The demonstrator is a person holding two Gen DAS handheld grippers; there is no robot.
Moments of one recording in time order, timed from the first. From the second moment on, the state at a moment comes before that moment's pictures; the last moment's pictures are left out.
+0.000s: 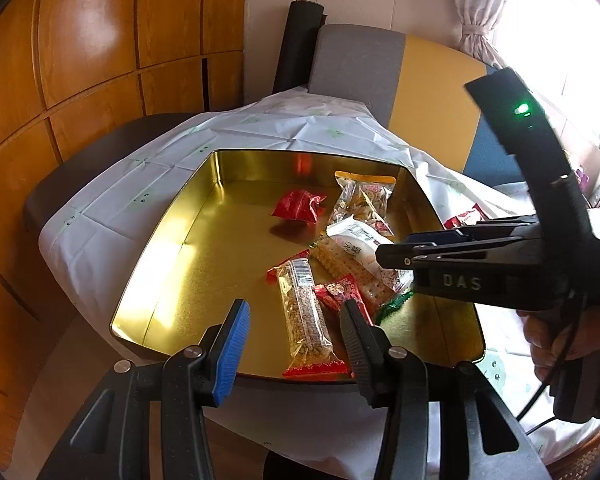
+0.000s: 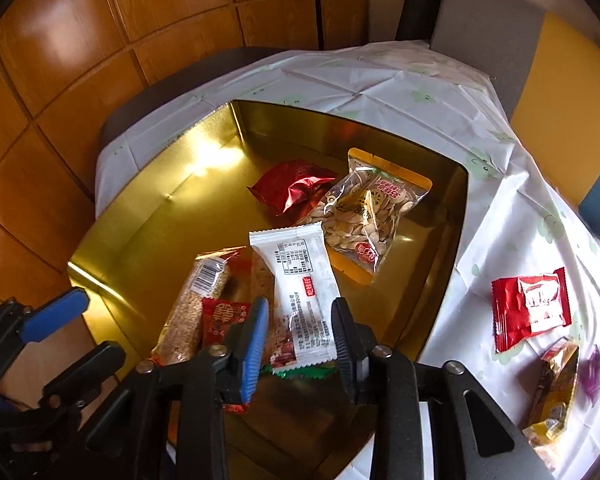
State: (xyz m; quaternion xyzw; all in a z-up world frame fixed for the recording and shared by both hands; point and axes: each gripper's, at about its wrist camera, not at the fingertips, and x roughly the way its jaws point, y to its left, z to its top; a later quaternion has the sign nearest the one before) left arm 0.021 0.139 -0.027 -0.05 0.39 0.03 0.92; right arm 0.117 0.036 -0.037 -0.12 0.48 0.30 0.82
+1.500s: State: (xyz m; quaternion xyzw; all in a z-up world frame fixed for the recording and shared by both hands) left arm 0.015 0.117 -0.014 -0.03 0.38 0.02 0.92; right arm 0.077 -0.170 0.006 -0.07 0.44 0.13 0.89
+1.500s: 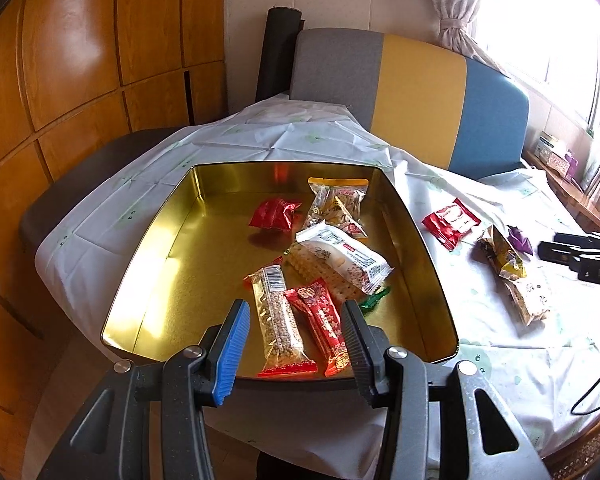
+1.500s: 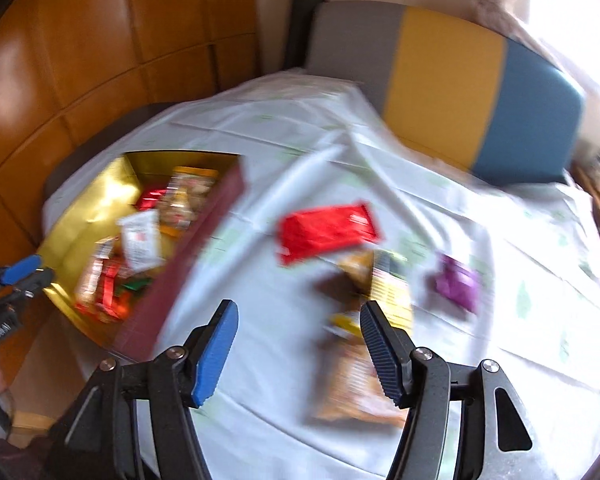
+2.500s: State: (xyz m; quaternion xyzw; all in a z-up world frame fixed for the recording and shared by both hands) left arm 0.030 -0.032 -0.007 0.09 0.41 -0.20 0.89; right arm 0.083 -0.363 -0.027 0.07 0.49 -0.12 0.86
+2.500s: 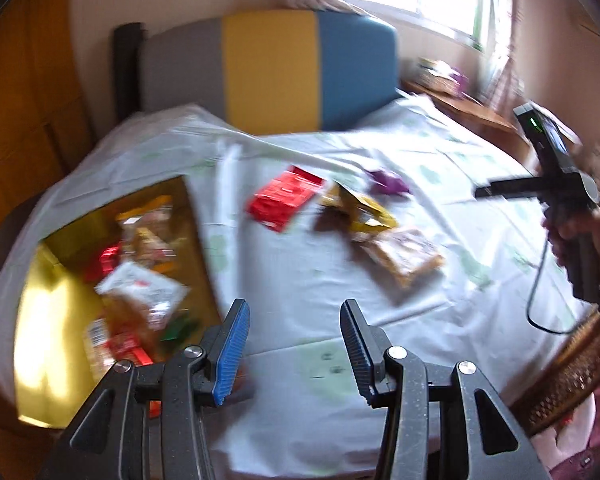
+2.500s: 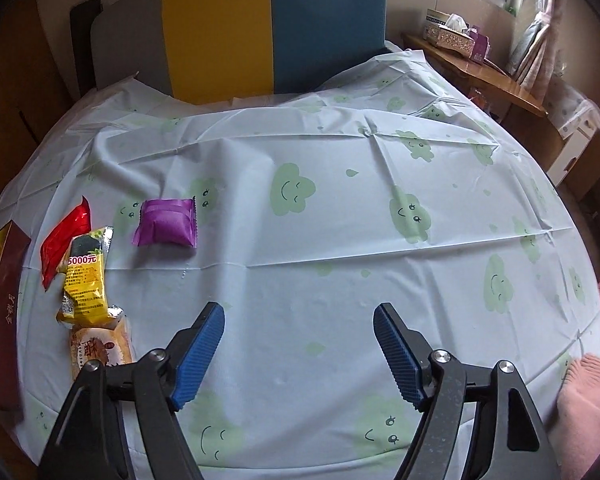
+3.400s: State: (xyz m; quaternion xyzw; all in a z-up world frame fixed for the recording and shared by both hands) left arm 0.103 -0.149 -0.049 0.09 0.47 -0.34 0.81; right arm 0.079 -0.362 -0.009 0.08 0.46 -0.10 0.88
